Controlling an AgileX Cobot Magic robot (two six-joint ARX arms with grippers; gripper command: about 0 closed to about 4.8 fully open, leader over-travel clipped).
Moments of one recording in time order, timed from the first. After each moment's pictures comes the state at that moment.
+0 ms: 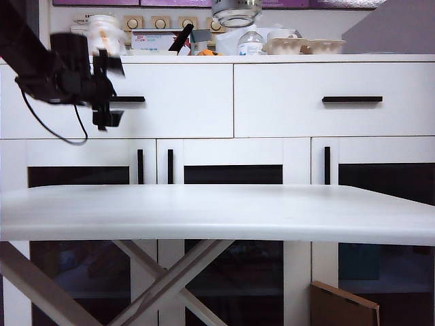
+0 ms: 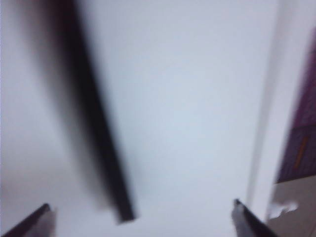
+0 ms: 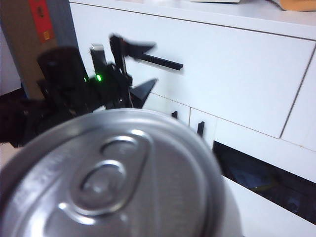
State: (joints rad) left arm -0.08 2.34 1.95 0.60 0.09 -1.44; right arm 0.65 1.40 1.30 -0.02 -0.02 0.02
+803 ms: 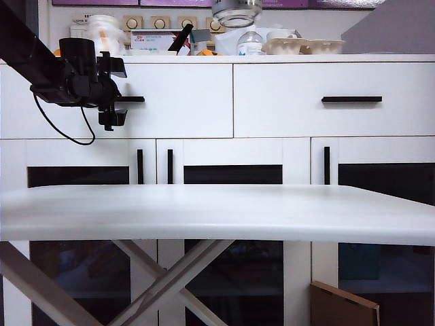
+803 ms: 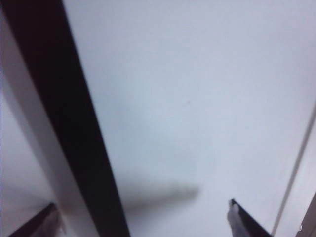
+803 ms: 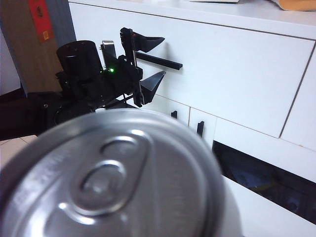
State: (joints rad) left arm -0.07 2.52 2.27 0.47 0.08 -1.48; right arm 0.65 1.40 1.30 -0.02 -0.02 0.02
